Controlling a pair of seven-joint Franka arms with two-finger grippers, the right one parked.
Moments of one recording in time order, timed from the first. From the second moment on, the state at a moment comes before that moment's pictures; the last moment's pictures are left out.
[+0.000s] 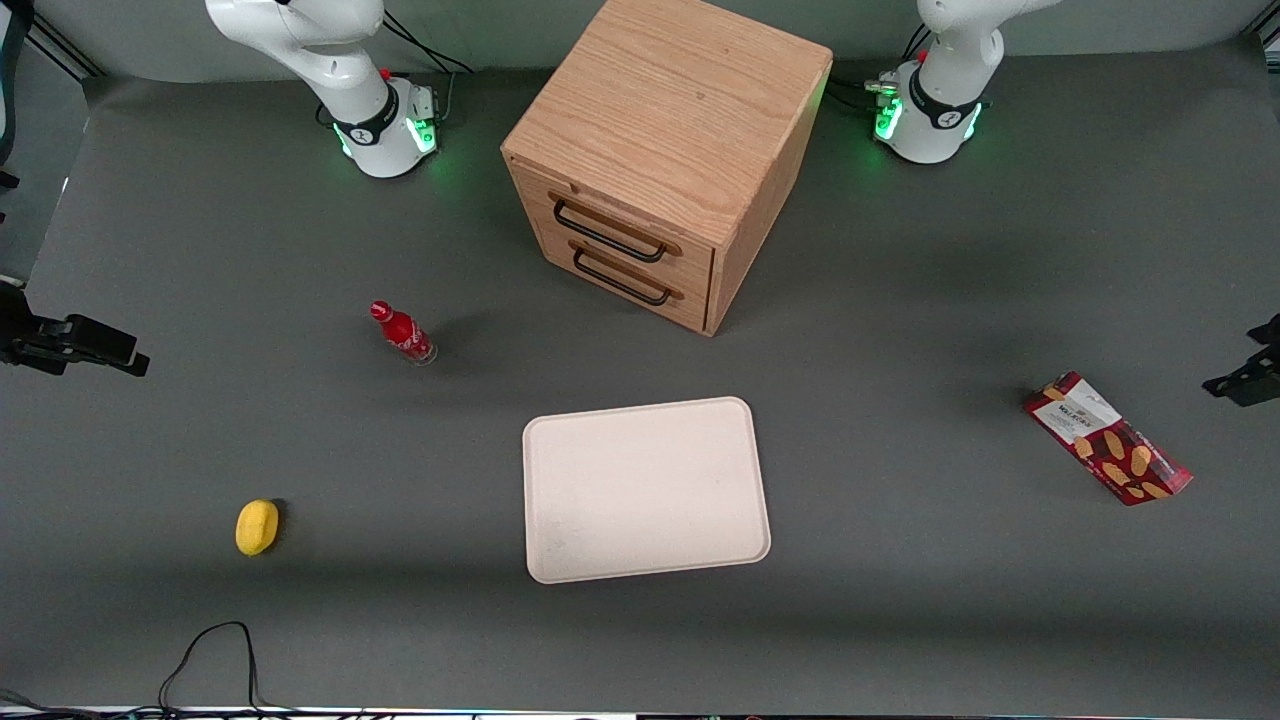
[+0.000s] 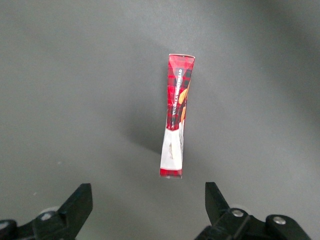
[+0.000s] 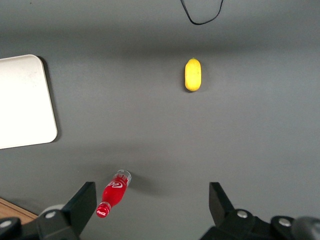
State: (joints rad) arm 0.32 0.24 -0.04 -1.74 0.02 1.91 -0.49
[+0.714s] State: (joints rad) arm 0.32 0.42 -0.04 -1.82 0.02 2.24 -0.55
